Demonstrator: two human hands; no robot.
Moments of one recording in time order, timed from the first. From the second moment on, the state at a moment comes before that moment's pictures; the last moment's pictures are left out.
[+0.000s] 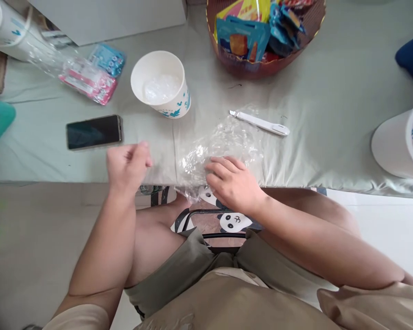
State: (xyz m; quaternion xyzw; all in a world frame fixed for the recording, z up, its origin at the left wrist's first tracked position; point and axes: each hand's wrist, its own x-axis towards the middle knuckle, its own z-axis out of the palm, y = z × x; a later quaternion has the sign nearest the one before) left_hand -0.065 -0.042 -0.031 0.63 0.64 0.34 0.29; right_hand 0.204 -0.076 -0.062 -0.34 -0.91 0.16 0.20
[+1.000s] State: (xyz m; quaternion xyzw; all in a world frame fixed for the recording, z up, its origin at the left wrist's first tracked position) left_hand -0.019 -0.053 -0.047 0.66 0.51 0.37 0.42; right_hand 0.221 -0.056 -0.041 -0.49 -0.71 0.35 0.35
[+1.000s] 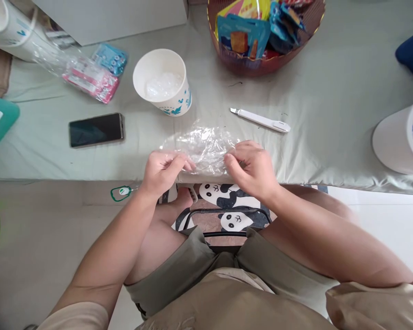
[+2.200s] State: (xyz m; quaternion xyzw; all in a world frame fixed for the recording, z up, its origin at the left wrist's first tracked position) left_hand -0.011 -0.062 -0.040 0.76 0.42 0.25 0.44; right_hand 0.223 -0.058 -0.032 -0.47 -0.68 0.38 0.41
